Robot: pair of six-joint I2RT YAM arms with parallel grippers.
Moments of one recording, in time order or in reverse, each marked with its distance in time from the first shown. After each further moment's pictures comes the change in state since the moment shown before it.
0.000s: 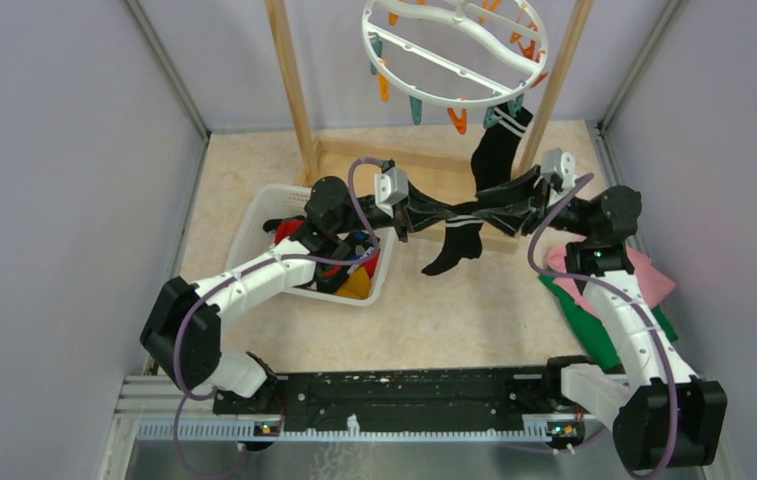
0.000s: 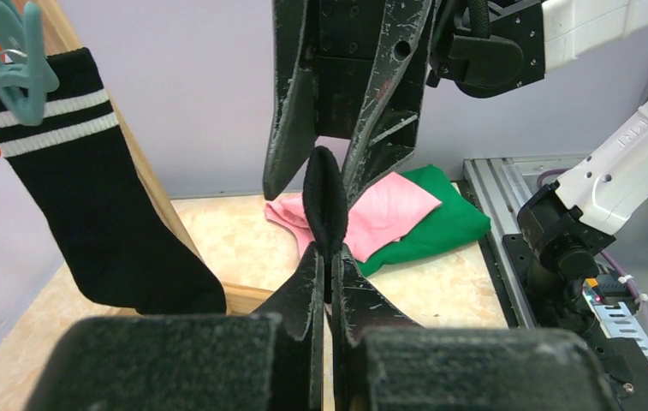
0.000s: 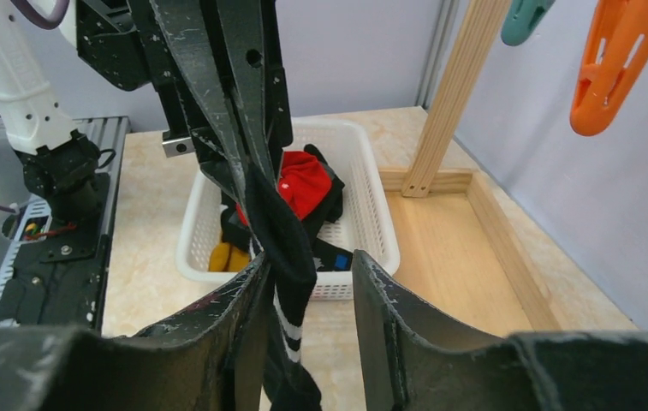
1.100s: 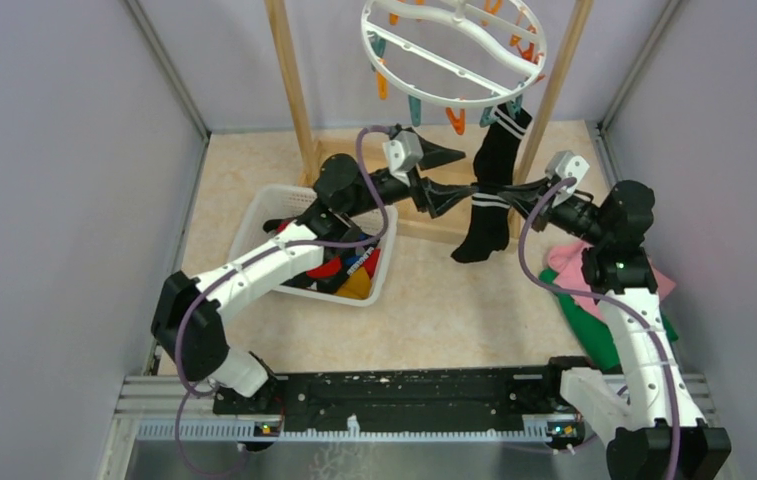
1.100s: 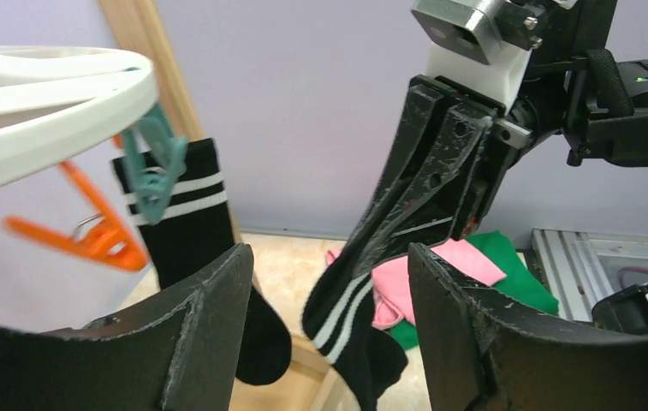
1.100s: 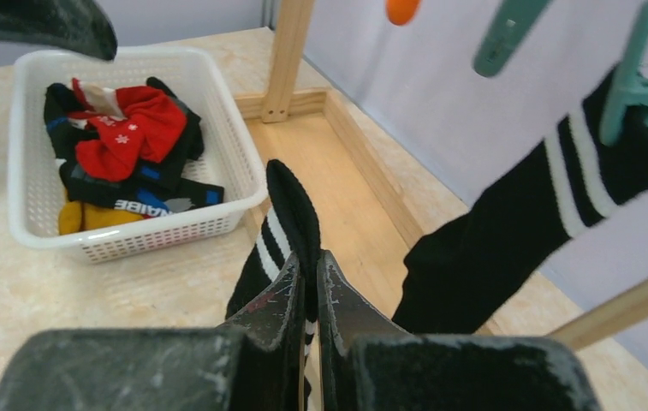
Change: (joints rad) left arm -0.018 0.026 0.187 -0.091 -0.193 -0.008; right arm -0.044 -0.130 0.088 -0.562 0.293 -0.457
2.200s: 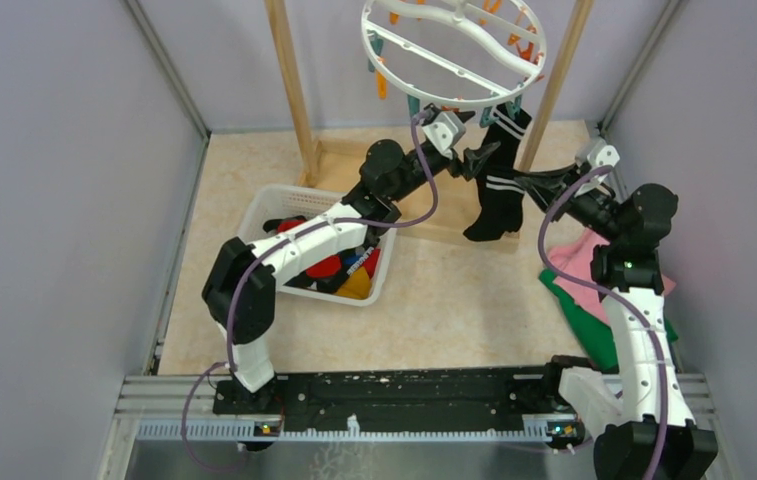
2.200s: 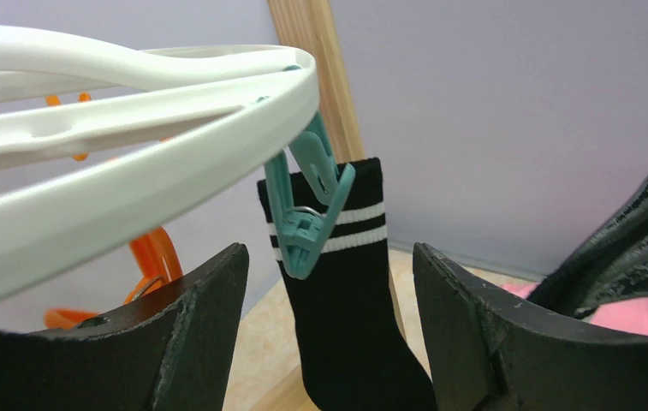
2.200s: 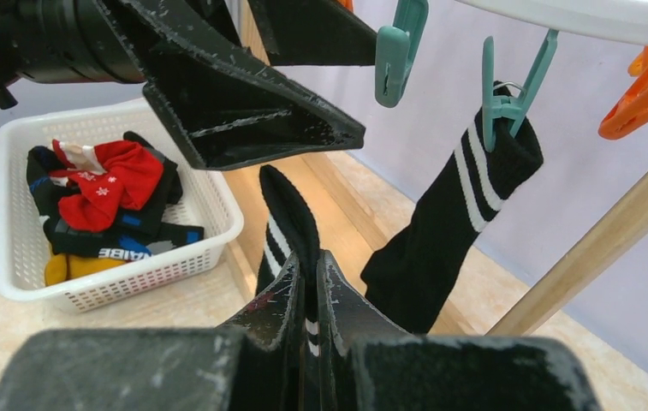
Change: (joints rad) left arm -0.066 0.321 0.275 0.045 -0.381 0.224; right arm -0.135 0.003 -0.003 0.185 -0.035 0.216
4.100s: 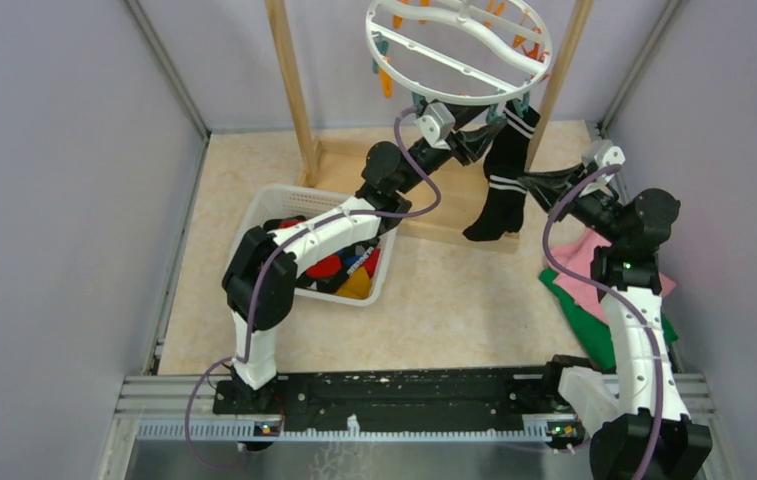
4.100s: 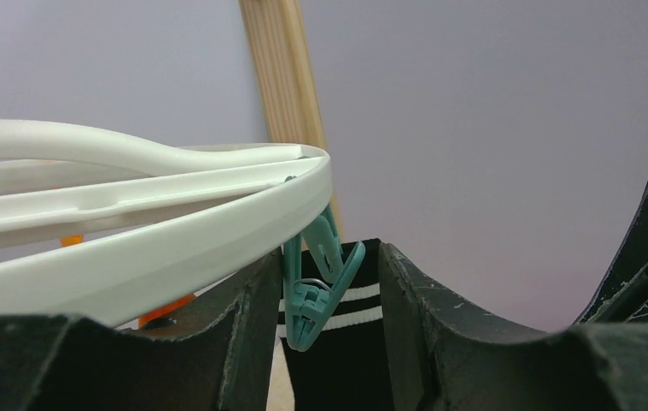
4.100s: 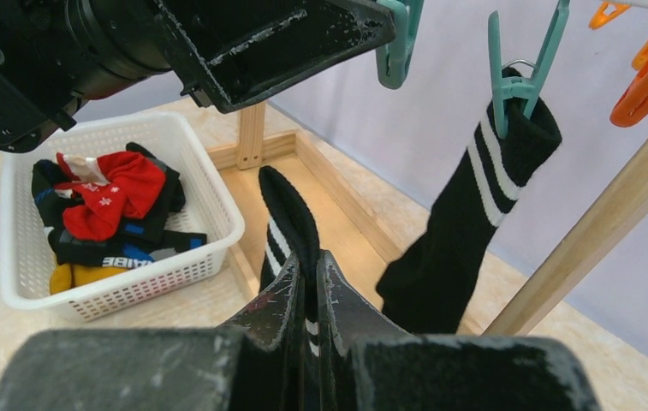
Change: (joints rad) left arm 0.017 0.126 0.094 0.292 0.063 -0.161; right arm -0.042 0.009 -0.046 0.109 -0.027 0.089
